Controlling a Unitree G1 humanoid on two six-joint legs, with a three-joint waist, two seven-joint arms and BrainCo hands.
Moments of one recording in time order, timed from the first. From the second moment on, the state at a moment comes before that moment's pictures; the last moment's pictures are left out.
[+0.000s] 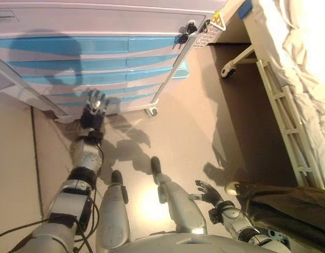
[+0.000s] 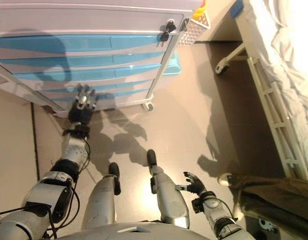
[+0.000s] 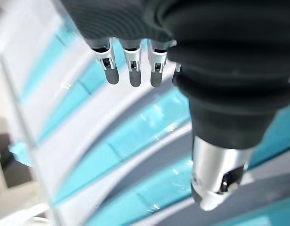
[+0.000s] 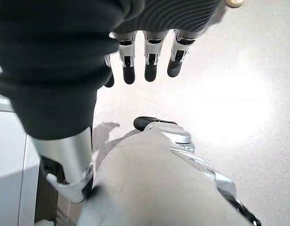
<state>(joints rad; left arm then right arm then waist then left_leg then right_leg) -0.57 0.42 -0.05 0.92 -1.29 -0.36 -0.46 -0.11 -0.18 0.35 1.15 0.18 -0.31 0.12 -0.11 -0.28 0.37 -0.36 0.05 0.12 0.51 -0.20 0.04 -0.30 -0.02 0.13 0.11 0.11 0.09</state>
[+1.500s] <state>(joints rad) -0.33 0.44 -0.03 0.75 -1.56 0.01 -0.66 0.00 -0.15 0.39 1.07 0.17 -0.29 0.12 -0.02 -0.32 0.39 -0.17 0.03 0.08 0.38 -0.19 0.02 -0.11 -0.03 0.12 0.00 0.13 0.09</state>
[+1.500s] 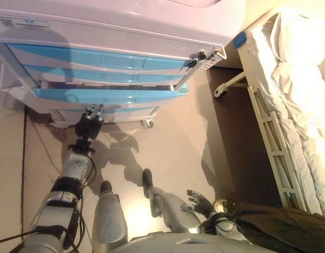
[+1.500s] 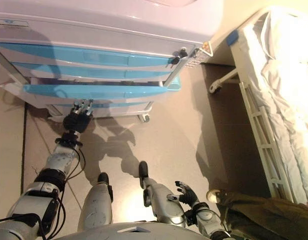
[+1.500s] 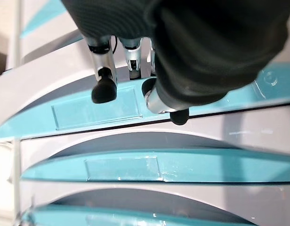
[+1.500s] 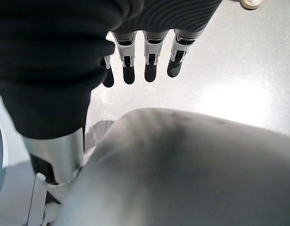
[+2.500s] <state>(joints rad) 0.08 0.32 0.04 1.13 -0.98 0.32 -1.12 0.03 -0.23 0.23 1.14 -0.05 -0.25 0.14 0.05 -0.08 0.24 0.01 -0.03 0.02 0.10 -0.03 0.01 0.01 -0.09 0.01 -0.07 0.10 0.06</state>
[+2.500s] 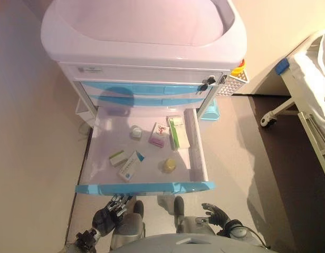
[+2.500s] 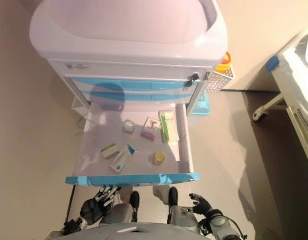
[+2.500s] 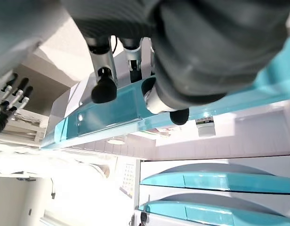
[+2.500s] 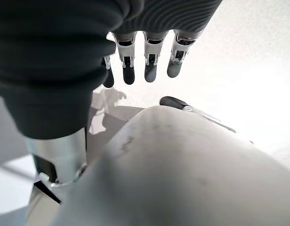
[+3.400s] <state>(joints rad) 0.04 0.25 -0.14 1.29 -0.29 -0.19 -0.05 0.03 -0.26 0.12 1.29 -0.09 -0.17 -0.24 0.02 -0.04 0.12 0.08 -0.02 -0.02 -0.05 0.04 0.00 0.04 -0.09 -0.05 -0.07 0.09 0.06</state>
